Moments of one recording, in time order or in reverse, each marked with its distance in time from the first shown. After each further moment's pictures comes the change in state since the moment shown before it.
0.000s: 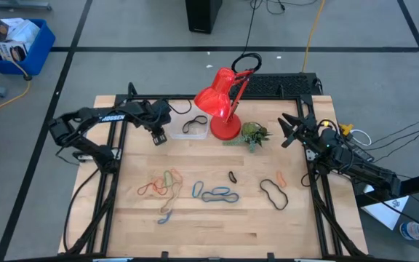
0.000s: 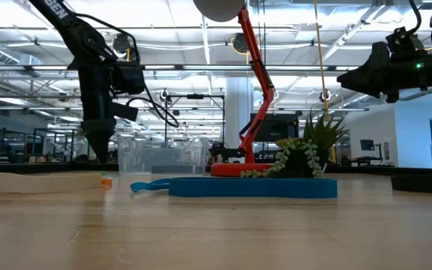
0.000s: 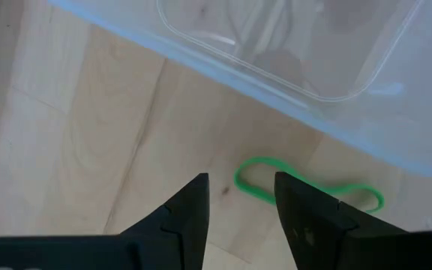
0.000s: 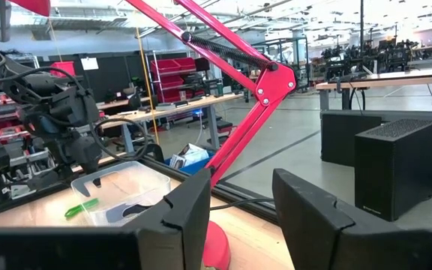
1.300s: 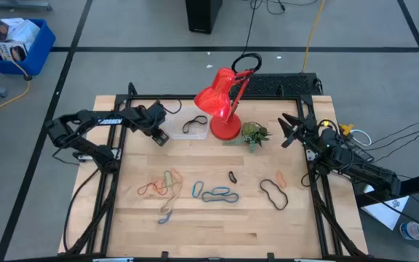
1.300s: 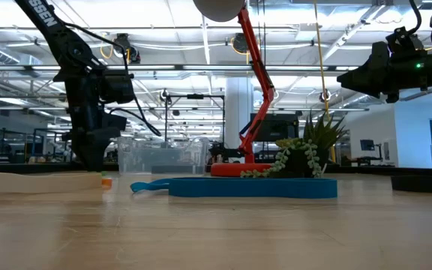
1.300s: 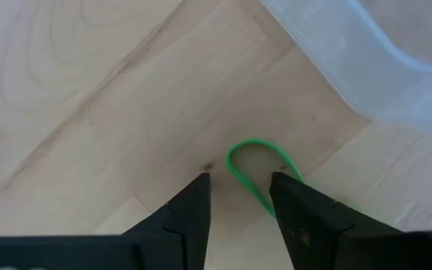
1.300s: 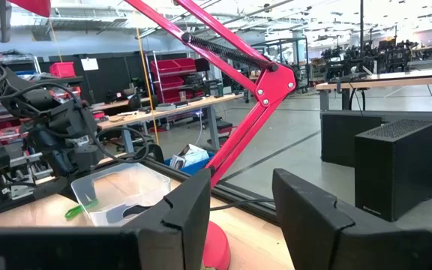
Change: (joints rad) left arm 0.024 -0.003 -0.153 0.154 0.056 -0.406; right arm 0.000 0.000 0.000 0.001 0.000 0.000
